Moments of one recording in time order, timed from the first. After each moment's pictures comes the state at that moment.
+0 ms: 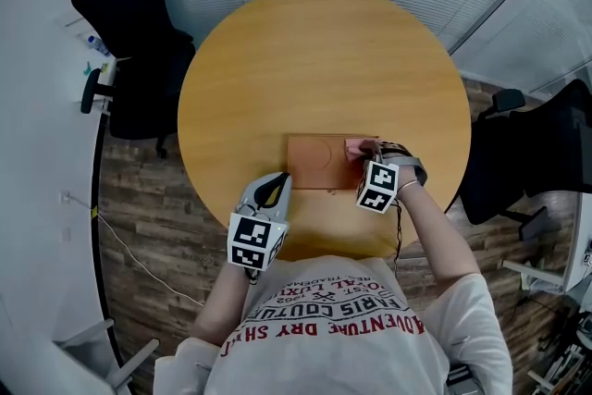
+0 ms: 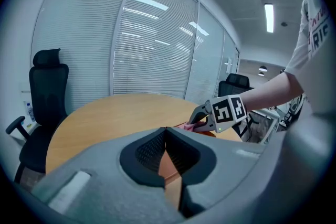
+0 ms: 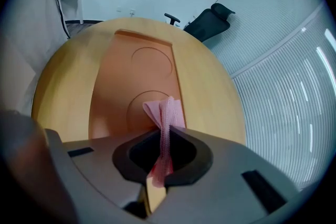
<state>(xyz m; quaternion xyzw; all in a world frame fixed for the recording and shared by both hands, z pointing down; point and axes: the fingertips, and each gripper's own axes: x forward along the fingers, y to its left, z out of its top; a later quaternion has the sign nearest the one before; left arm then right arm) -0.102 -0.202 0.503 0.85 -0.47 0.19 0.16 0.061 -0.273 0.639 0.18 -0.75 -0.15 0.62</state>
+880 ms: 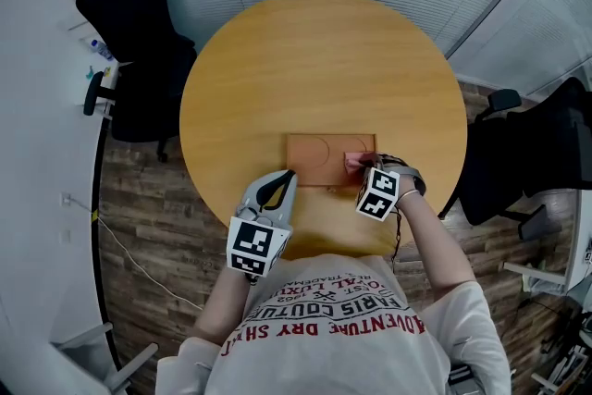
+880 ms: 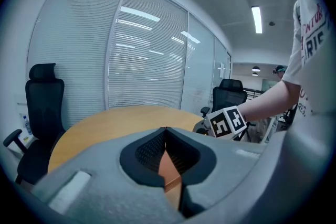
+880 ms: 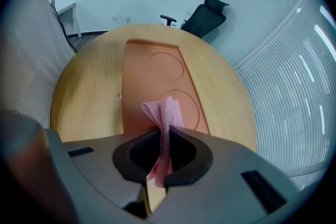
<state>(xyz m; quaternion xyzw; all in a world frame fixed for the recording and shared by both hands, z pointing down) -0.087 -0.188 0.458 0.87 -0.46 0.16 0.11 0.067 -0.230 0.637 0.18 -0.77 -0.08 0.61</state>
